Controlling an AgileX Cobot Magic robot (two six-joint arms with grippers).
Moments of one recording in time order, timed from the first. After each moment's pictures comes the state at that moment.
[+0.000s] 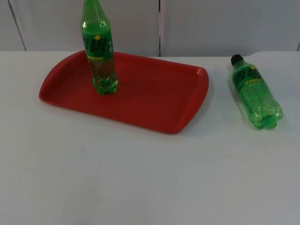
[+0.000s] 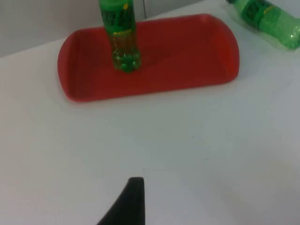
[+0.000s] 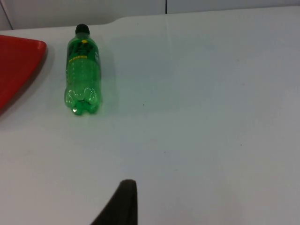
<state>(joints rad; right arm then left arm) -0.02 0.00 -0.52 -0.07 1.08 0.05 -0.44 0.00 -0.51 0.00 1.07 0.05</state>
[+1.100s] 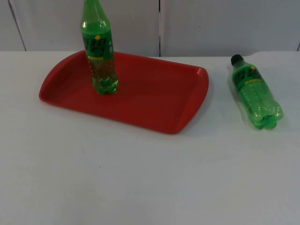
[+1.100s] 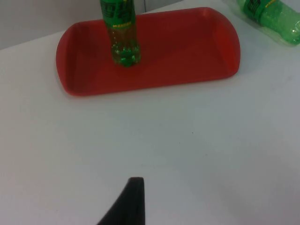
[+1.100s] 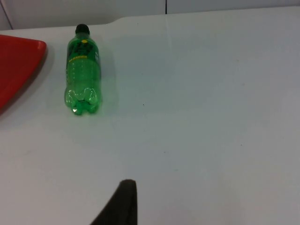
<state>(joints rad) -0.02 0.00 -0.52 -0.07 1.08 0.05 -0.44 0.00 -0.50 0.00 1.07 0.03</state>
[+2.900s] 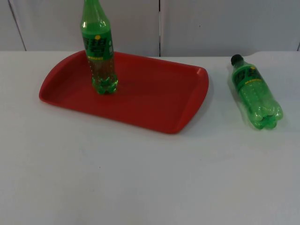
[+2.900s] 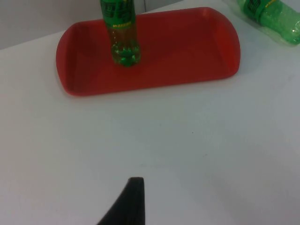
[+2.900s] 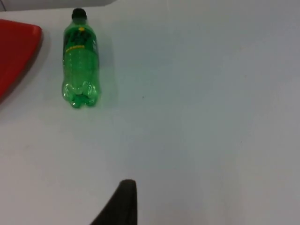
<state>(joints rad) -0.02 0.30 -0.64 -0.07 1.04 0.05 -0.44 0.00 -0.50 0.00 1.07 0.03</state>
